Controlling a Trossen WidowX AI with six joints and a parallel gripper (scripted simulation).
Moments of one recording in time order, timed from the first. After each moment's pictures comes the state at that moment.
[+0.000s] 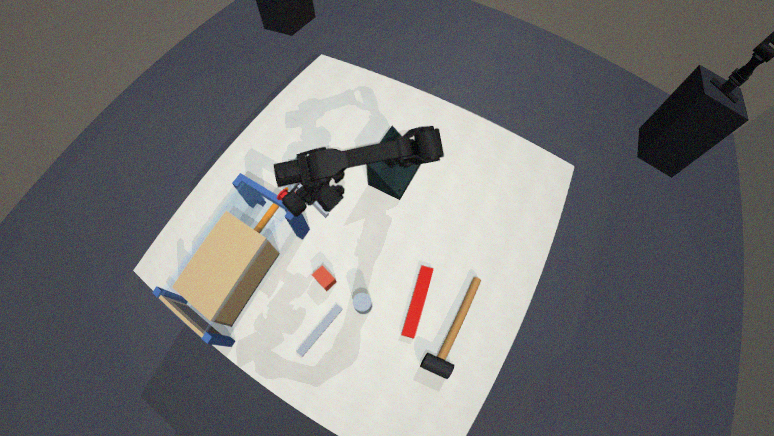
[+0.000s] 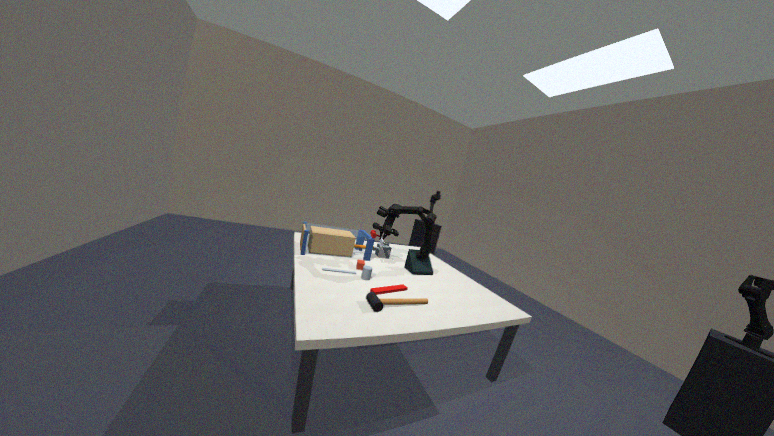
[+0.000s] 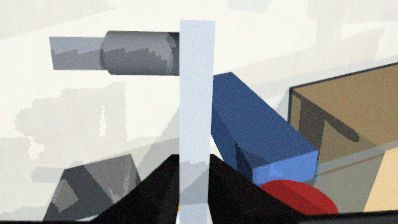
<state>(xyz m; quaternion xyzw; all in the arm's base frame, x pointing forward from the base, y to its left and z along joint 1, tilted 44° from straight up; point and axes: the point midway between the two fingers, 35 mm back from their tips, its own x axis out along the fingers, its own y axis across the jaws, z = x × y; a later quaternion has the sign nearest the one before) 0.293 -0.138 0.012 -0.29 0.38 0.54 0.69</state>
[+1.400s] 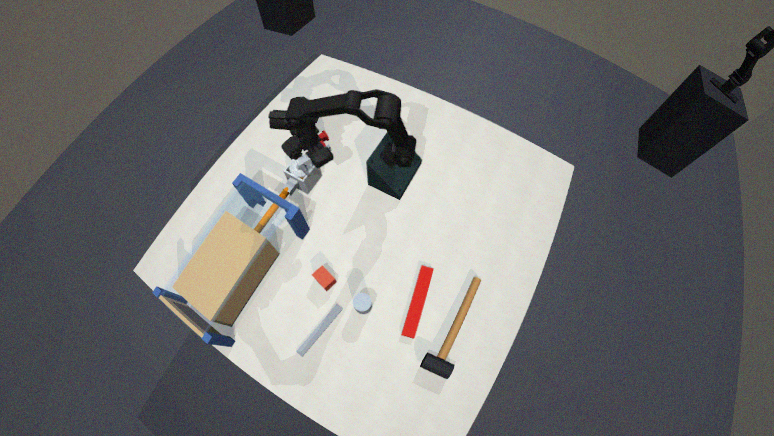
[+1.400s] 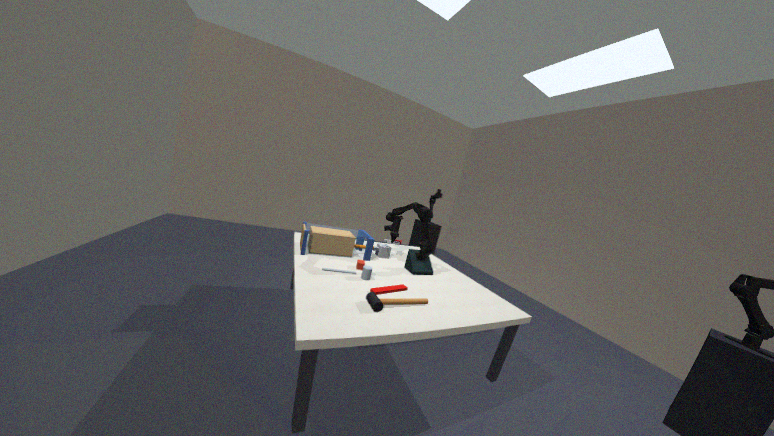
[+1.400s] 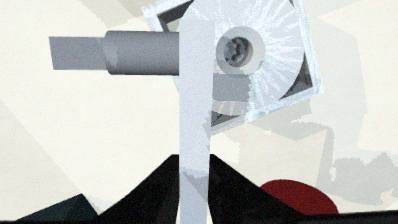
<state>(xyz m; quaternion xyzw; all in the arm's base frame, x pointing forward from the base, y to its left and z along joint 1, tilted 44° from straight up) 0.146 -0.197 -0.094 0.39 0.70 0.11 0.59</state>
